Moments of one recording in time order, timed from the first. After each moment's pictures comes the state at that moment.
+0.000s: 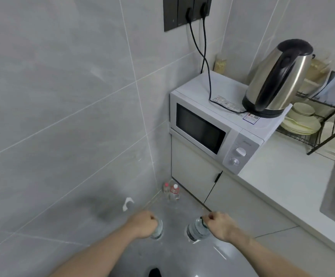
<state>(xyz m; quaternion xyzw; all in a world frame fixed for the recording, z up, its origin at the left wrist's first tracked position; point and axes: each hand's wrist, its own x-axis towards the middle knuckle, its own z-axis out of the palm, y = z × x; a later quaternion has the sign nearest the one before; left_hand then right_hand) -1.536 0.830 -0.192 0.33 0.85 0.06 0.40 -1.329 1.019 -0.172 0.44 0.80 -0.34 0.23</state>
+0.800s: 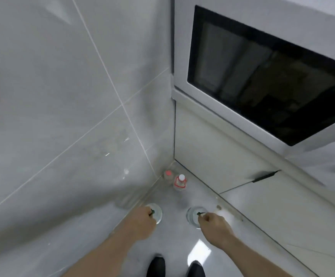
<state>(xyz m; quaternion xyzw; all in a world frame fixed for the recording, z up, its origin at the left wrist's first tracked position) -1.678 0.934 -0.495 0.26 0.86 0.02 0.45 -1.482 1.090 -0.465 0.52 0.70 -0.42 0.26</state>
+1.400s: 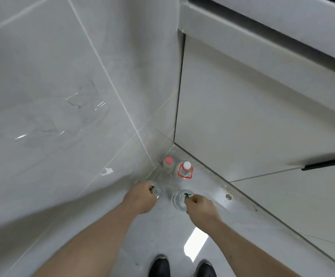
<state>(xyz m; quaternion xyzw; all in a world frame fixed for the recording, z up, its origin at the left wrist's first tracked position) -1.745 0.981 -0.657 0.30 0.85 0.04 0.43 -1.561 1.080 -0.631 0.58 0.63 -0.49 0.18</state>
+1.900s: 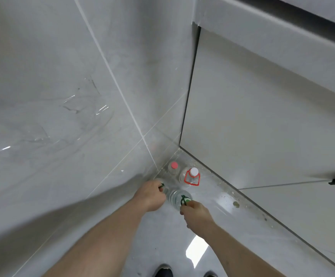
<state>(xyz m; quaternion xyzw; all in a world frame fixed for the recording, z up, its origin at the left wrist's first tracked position) -1.760 1.011 -0.683 0.33 0.83 0.06 0.44 -1.593 1.075 -0.681 0.59 0.55 -0.56 0.20</state>
